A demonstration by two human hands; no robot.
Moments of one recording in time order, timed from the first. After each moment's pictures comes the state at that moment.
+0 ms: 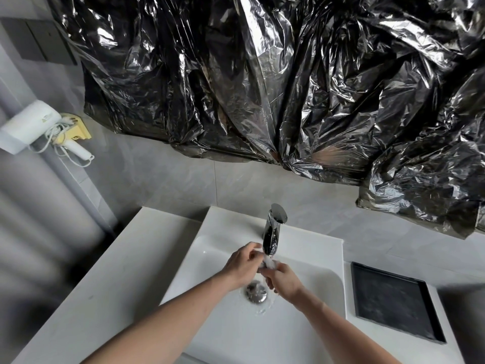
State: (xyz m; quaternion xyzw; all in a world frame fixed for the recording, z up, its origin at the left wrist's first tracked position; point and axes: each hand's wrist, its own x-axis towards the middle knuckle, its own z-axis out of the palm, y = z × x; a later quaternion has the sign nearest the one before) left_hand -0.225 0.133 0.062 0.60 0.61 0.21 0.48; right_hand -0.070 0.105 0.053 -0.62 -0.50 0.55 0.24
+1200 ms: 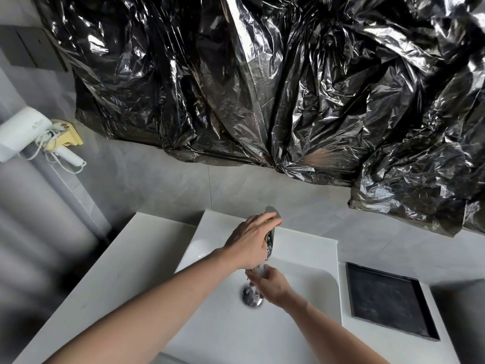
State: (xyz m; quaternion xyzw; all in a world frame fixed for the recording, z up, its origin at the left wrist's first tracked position) left_hand -0.211 0.155 0.149 0.85 0.46 0.17 0.19; right_hand -0.084 0.102 0.045 -0.66 -0.50 0.51 0.22
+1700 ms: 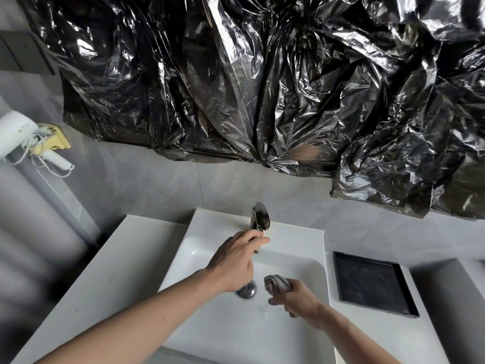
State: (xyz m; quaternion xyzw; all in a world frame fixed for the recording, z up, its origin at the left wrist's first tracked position) left_hand -0.227 0.091 0.148 0.87 0.44 0.14 0.18; right_hand -0.020 0.030 0.074 -0.63 -0.44 0.60 0.22
